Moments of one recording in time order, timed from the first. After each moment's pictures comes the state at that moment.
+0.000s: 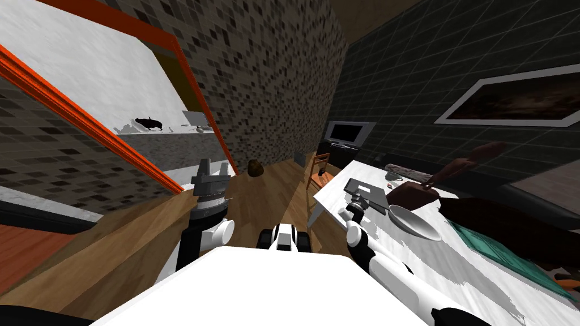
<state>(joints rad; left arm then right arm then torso) 0.52 -0.04 0.07 -2.35 0.02 -0.55 0.05 -0.43 -0.31 -0.86 -0.46 -0.18 -0.80 1.23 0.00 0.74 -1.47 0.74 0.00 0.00</state>
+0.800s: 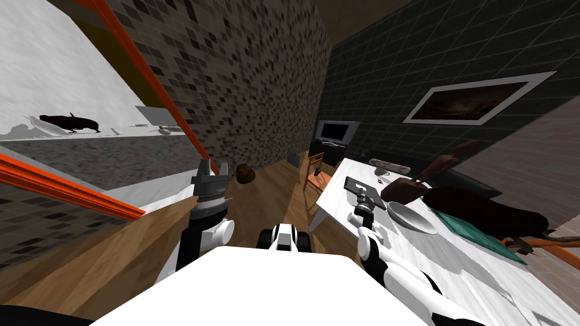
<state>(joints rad) 0.52 -0.04 0.07 -2.35 0.02 -0.55 0.05 -0.34 -0.42 -0.71 -0.49 -0.11 -0.77 1.00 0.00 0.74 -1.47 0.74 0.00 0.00</state>
